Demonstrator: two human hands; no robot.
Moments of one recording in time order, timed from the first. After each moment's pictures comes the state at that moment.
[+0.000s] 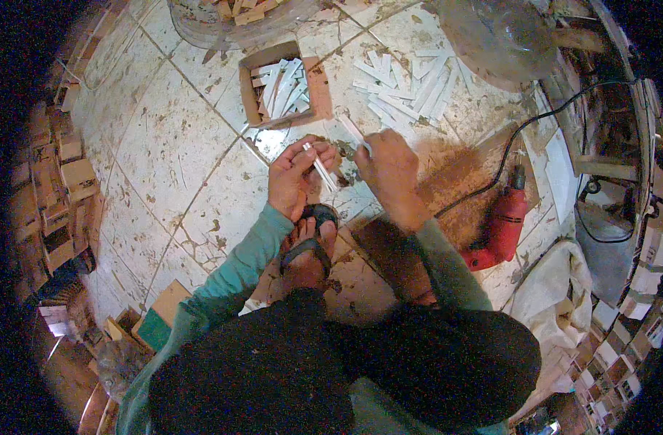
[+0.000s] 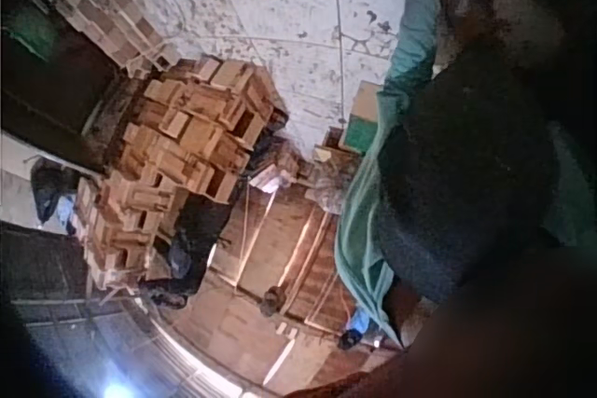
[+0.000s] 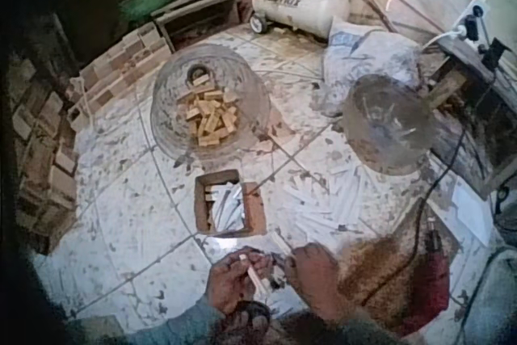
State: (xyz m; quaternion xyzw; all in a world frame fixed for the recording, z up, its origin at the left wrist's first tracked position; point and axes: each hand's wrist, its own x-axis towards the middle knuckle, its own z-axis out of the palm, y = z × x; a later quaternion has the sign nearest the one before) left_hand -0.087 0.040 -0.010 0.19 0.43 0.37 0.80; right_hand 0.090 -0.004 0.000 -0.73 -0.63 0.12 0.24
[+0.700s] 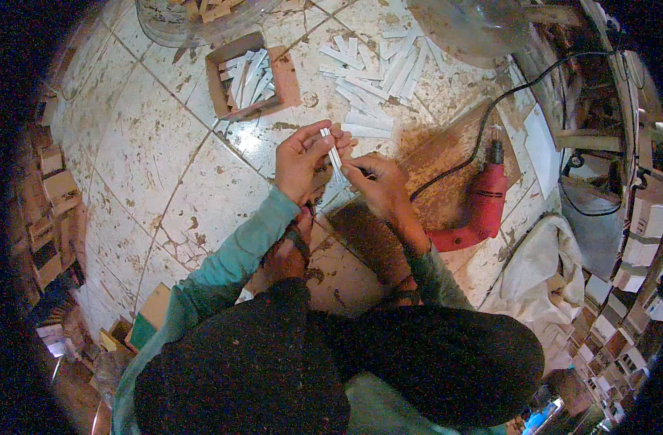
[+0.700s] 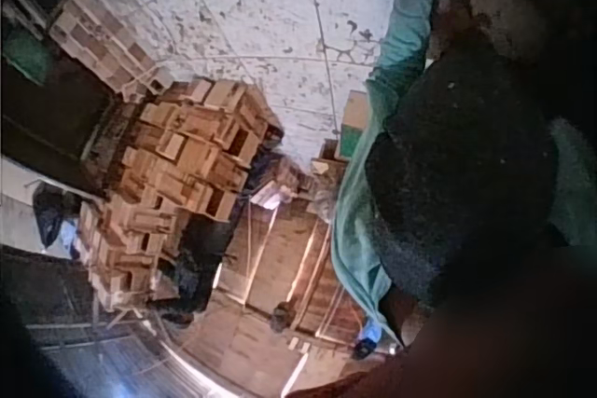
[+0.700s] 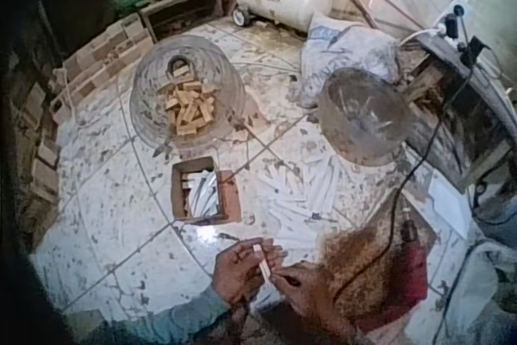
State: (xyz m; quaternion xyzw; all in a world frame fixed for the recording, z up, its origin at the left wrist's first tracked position) left_hand -0.034 0.022 0.003 0.29 0.41 0.32 0.80; right_hand 0.099 -0.064 0.019 -0.73 -0.45 0.38 0.34
